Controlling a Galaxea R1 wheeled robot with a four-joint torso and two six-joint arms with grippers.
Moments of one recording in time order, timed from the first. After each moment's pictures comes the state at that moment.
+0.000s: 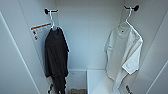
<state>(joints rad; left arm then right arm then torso) 1.54 3.02 -2.73 0.23 -0.13 -0.03 -1.61 3.09 -2.77 -0.68 0.18 0.70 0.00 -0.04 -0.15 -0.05</state>
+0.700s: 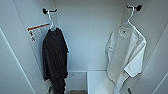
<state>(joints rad) 1.54 3.02 -2.73 0.23 -0.13 -0.03 -1.61 3.09 -2.77 -0.68 0.18 0.70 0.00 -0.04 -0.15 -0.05</state>
